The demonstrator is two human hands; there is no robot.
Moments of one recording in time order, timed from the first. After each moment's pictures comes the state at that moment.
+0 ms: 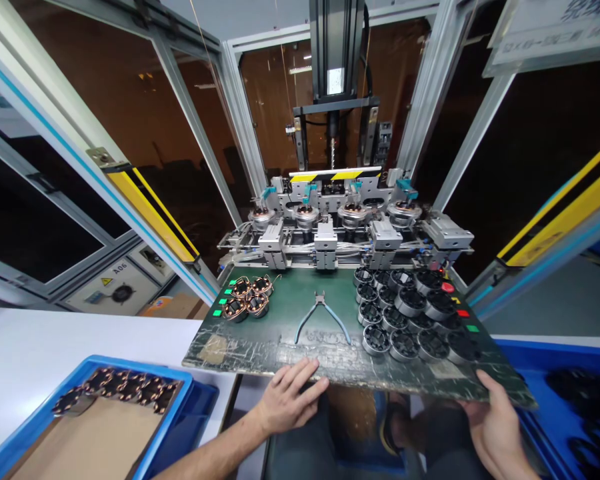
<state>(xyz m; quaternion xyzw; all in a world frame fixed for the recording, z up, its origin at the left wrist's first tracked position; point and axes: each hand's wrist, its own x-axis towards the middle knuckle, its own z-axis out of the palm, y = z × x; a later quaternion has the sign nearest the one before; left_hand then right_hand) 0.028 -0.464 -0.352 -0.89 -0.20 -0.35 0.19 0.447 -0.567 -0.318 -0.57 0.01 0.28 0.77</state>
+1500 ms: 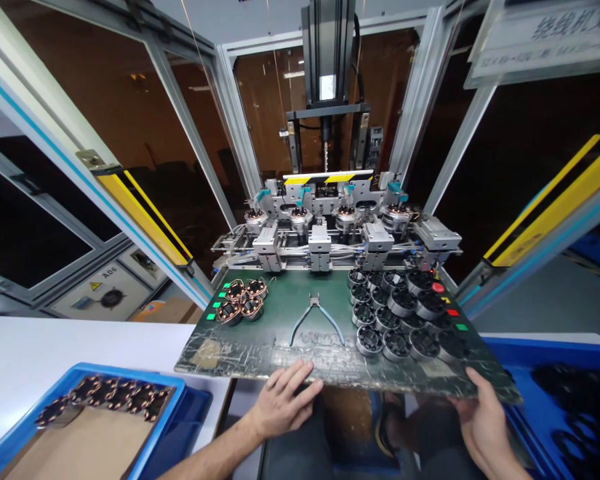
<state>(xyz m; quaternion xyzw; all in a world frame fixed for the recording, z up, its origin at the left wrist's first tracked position) 0.028 -0.464 -0.352 -0.89 -0.21 -0.35 0.19 0.448 -0.569 -0.324 -0.58 0.02 0.29 0.76</state>
